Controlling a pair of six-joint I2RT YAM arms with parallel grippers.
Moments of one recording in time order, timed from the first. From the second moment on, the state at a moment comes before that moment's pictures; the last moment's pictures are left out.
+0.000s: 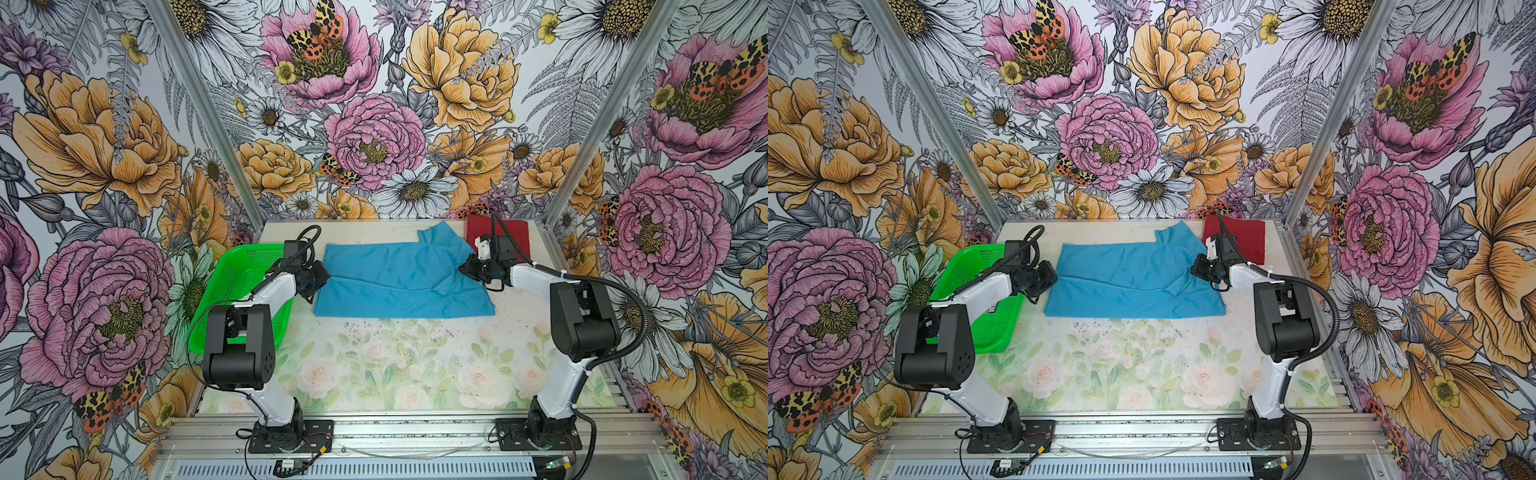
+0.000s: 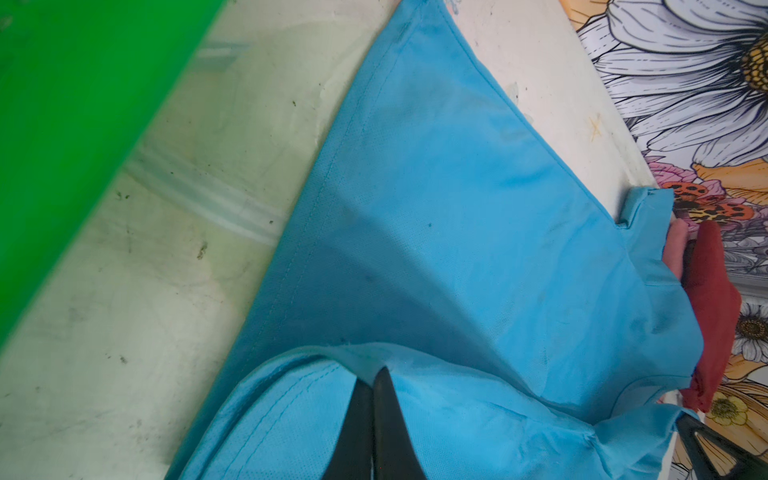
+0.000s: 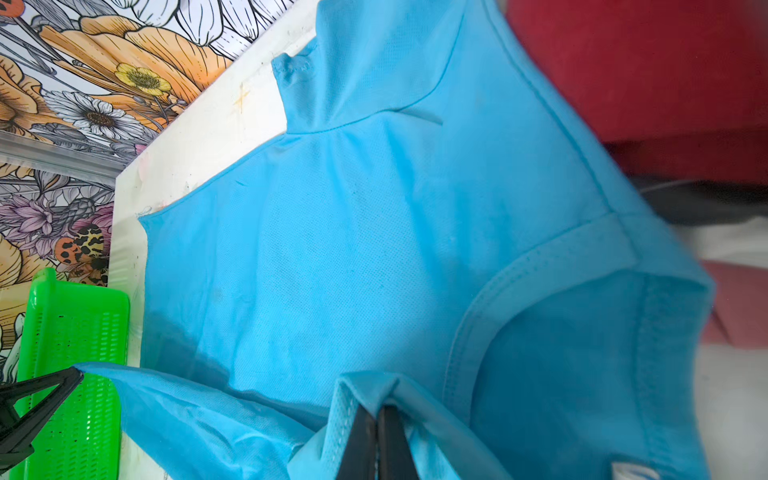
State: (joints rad) left arm 0.00 1.67 1.07 -0.35 0.21 -0.65; right arm 0.12 1.88 1.18 -0.16 -0.43 0.48
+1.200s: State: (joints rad) left arm 0.02 1.70 1.06 -0.42 0.19 -0.64; right arm 0.11 1.95 1.23 -0.10 -0.47 0.49
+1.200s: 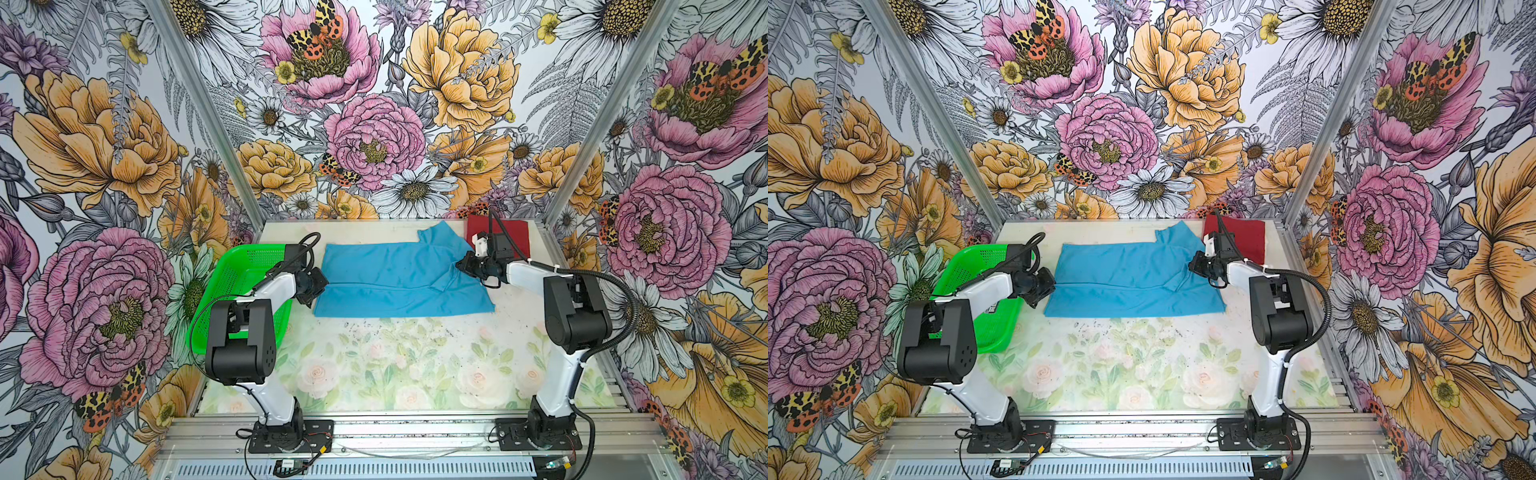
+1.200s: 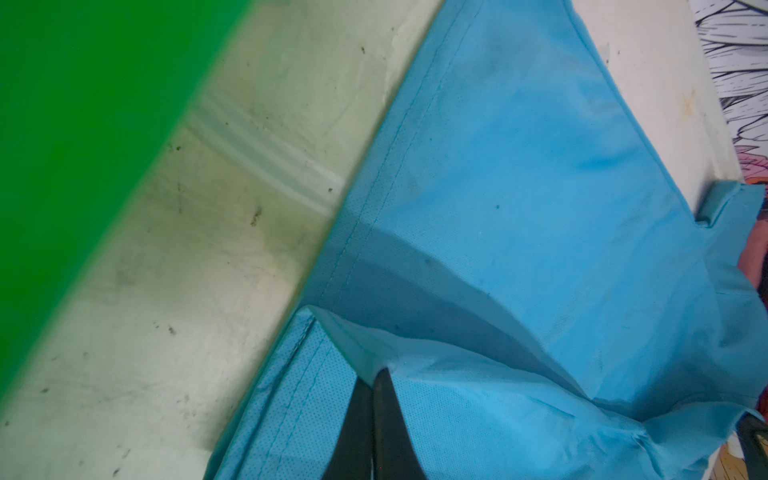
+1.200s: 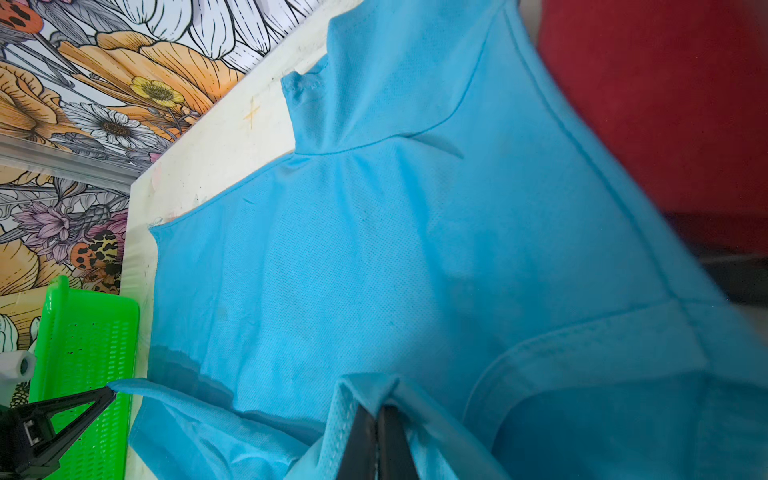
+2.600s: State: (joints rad) left arm -0.07 1.54 0.91 -0.43 0.19 -0.65; right arm 0.08 1.46 0.83 -0.24 -0.34 0.42
